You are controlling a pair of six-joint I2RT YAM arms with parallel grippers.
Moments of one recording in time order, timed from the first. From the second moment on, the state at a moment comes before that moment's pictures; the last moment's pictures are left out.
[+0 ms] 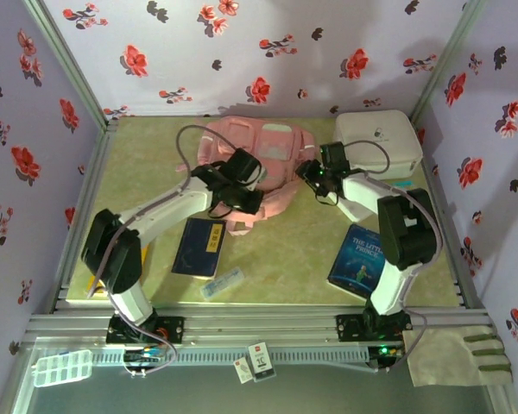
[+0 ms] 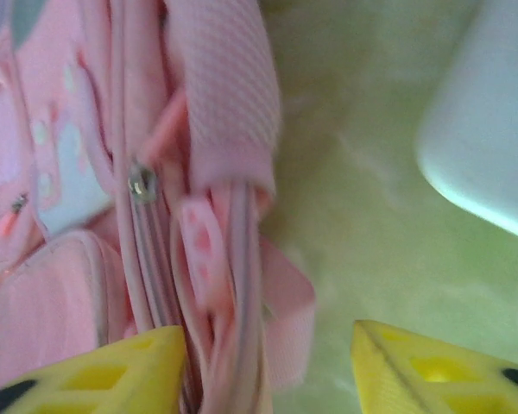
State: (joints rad) left arm -0.78 1.73 1.42 -0.76 0.08 -0.33; right arm 0.30 1.79 1.09 -0.15 -0.21 0.96
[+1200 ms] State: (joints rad) left arm -0.82 1.89 1.51 -0.83 0.10 -0.35; right arm 0.46 1.69 0.94 -0.18 -0.18 1.18
